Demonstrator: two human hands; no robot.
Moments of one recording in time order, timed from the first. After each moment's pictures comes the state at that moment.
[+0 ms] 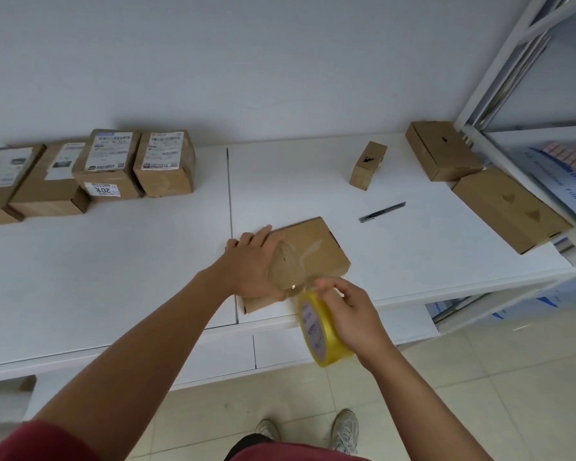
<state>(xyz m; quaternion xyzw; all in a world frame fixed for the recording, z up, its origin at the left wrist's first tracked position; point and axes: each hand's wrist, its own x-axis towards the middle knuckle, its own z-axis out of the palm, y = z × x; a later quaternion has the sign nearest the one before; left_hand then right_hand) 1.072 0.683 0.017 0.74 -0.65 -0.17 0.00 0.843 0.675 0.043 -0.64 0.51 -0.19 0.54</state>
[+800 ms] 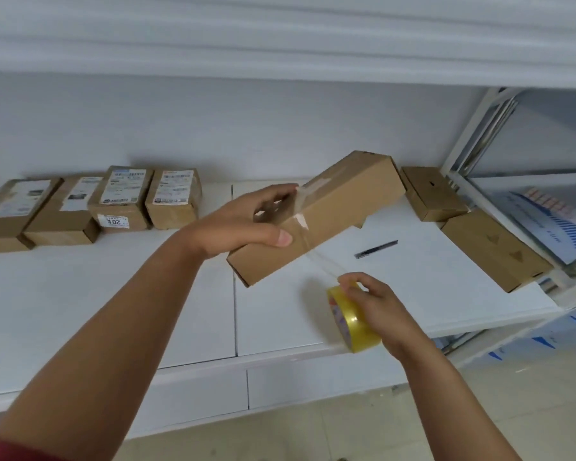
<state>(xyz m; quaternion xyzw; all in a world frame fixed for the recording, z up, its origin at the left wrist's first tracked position) 1.094 0.683 0.173 0.57 -0.60 -0.40 0.39 0.828 0.621 0.089 -0.62 0.48 -0.19 0.59</state>
